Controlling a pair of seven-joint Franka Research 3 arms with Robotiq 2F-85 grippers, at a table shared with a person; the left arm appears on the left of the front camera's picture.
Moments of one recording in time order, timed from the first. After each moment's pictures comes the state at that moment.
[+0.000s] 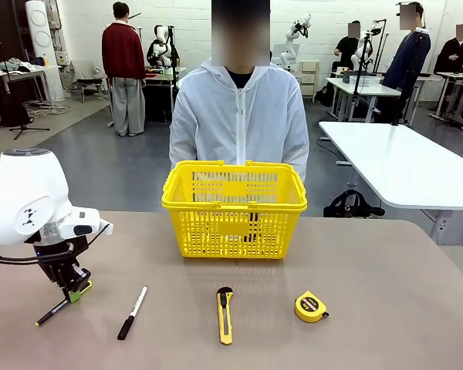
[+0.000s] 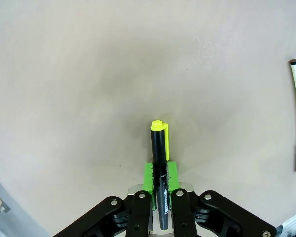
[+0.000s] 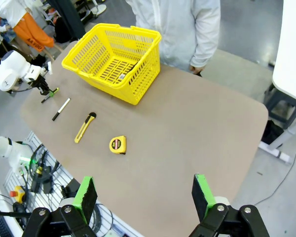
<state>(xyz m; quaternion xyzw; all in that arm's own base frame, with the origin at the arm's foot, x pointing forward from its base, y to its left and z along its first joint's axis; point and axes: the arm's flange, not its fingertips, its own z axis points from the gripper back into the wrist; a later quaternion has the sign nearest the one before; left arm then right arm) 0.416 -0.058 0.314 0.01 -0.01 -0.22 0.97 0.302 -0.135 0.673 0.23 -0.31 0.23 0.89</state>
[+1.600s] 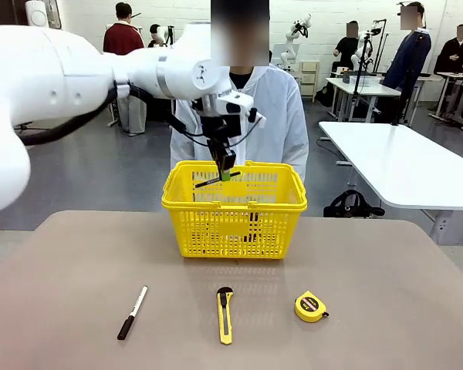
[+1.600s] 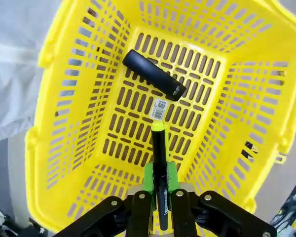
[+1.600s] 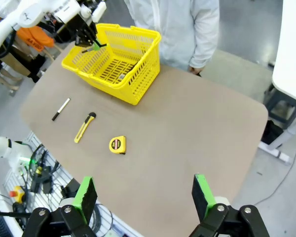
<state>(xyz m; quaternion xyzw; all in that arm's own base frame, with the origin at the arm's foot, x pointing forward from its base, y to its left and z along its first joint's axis) 0.632 -0.375 0.502 -0.03 -0.06 -0.55 0.83 0.302 -0.135 0.674 0.23 -0.31 0.23 0.89</state>
